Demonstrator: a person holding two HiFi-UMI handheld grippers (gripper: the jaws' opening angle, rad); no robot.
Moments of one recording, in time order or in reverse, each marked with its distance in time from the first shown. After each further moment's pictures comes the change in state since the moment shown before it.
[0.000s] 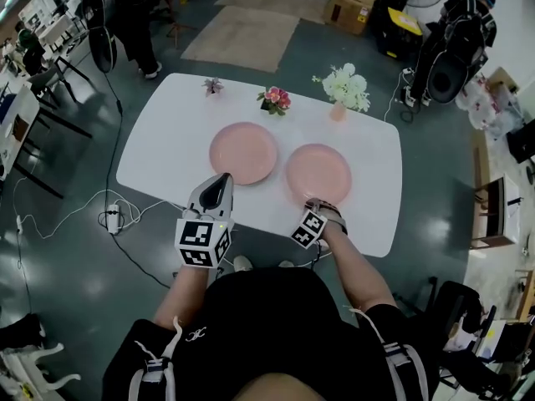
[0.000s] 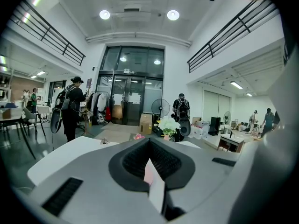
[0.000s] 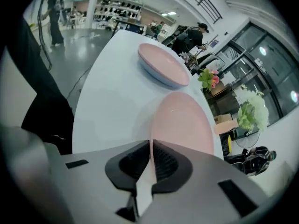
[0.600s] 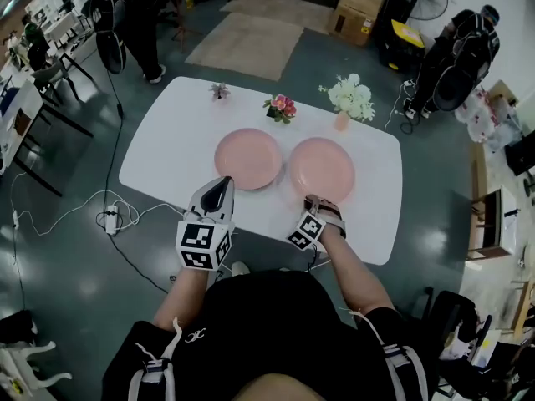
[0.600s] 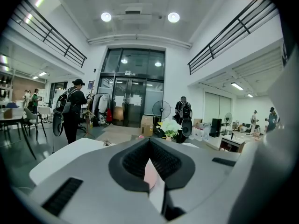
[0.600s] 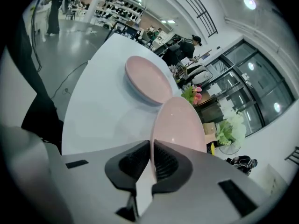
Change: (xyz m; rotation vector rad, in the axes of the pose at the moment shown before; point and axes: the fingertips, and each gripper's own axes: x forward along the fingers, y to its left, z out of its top) left arm -0.015 0.016 0.004 -0.005 -0.026 0.012; right arm -0.033 -0.037 0.046 -0.040 -0.064 -0.194
